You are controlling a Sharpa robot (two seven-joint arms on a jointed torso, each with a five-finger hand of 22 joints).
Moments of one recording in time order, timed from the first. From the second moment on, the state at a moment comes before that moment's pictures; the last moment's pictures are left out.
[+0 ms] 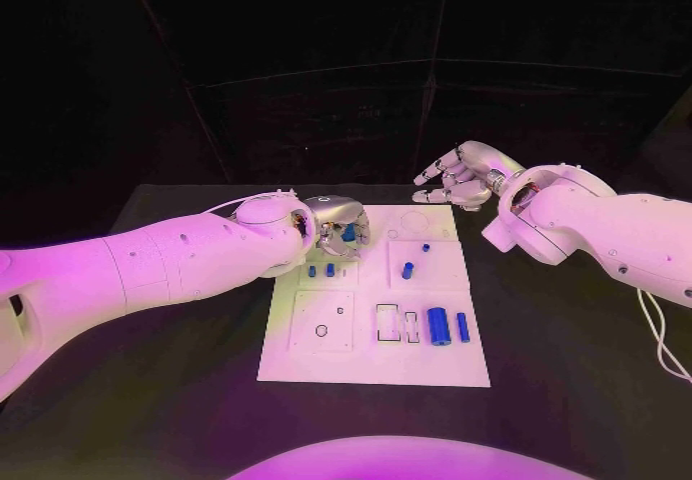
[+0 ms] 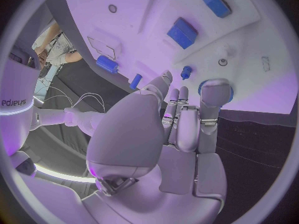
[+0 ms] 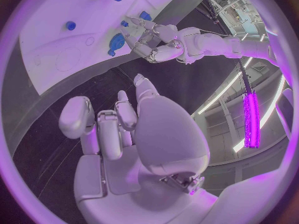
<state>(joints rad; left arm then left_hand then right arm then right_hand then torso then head) 1.25 -0.56 -0.14 1.24 -1.42 -0.16 0.03 1.47 -0.12 0.22 0.08 0.12 0.93 0.14 0.22 0.18 0.92 0.09 0.36 0.14 1.46 0.01 1.35 1.17 0.15 1.41 0.10 0.92 0.93 1.29 -0.76 -0.02 1.43 -0.99 -0.30 -0.05 1.41 -0.03 -0.06 0.15 0.33 0.92 0.16 0.12 0.07 1.32 0.08 1.25 1.24 1.46 0.00 1.49 1.31 0.09 1.33 0.10 1.32 1.05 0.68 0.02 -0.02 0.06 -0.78</state>
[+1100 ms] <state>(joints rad) 1.25 -0.53 -0.14 1.20 -1.47 -0.08 -0.04 1.47 -0.11 0.28 0.06 0.12 0.98 0.14 0.21 0.16 0.98 0.09 0.34 0.10 1.47 0.00 1.36 1.16 0.14 1.42 0.10 0.96 0.97 1.29 -0.76 -0.02 1.43 -0.99 -0.30 -0.05 1.41 -0.03 -0.06 0.15 0.33 0.92 0.16 0.12 0.07 1.32 0.08 1.25 1.24 1.46 0.00 1.49 1.31 0.09 1.33 0.10 1.32 1.05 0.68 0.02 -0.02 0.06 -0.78</state>
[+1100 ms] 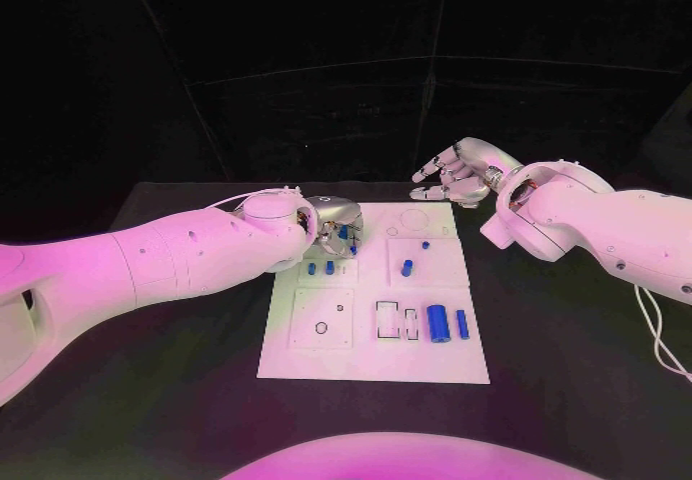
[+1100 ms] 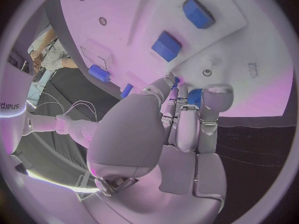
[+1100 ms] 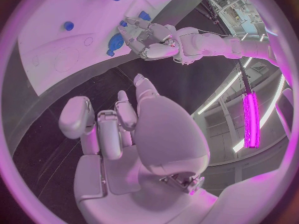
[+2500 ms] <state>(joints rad) 1.24 -0.59 -0.11 1.26 -1.45 -0.17 0.00 1.45 -0.09 0.42 0.02 0.12 1.07 0.13 0.17 0.14 1.12 0.07 0.26 0.07 1.47 -0.02 1.37 1.14 0.12 1.44 0.08 1.05 1.08 1.29 -0.76 -0.02 1.43 -0.99 -0.30 -0.05 1.42 -0.03 -0.06 0.15 0.33 0.92 0.16 0.12 0.07 1.32 0.08 1.25 1.24 1.46 0.00 1.49 1.31 0.09 1.33 0.10 1.32 1.05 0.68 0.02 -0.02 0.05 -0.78</state>
